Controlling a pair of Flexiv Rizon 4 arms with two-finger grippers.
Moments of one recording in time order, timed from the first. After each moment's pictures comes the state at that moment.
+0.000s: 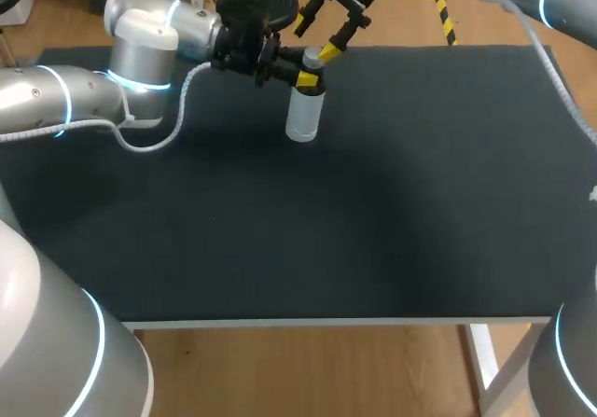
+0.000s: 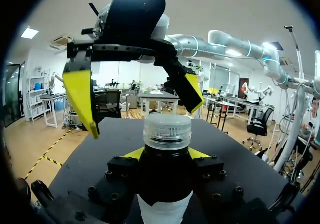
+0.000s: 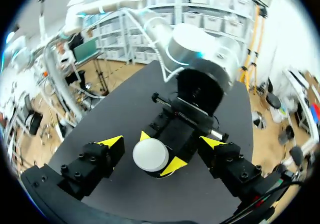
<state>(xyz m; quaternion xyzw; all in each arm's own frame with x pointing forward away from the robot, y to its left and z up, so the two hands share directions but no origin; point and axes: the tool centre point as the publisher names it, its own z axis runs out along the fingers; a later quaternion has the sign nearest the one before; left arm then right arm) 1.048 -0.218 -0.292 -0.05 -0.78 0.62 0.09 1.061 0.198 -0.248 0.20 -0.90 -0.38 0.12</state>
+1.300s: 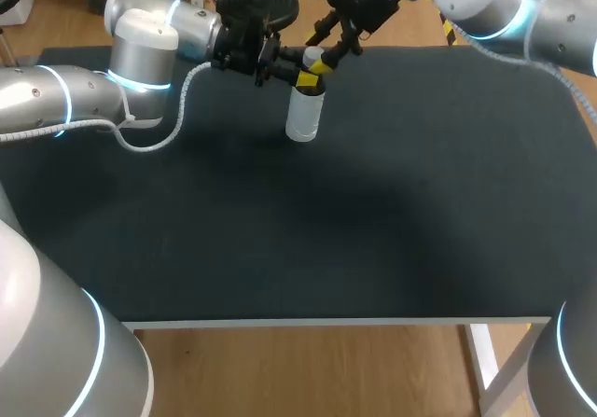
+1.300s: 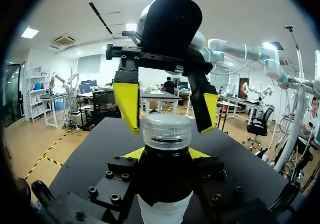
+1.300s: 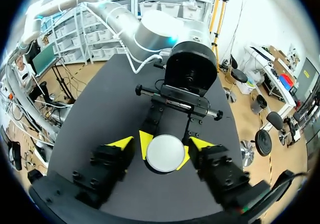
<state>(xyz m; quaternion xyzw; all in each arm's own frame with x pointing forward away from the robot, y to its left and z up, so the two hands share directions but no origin) 1.048 -0.218 -0.292 -0.05 -0.78 0.62 0.09 1.045 0.193 -0.260 0.06 -0.93 -0.35 0.00</state>
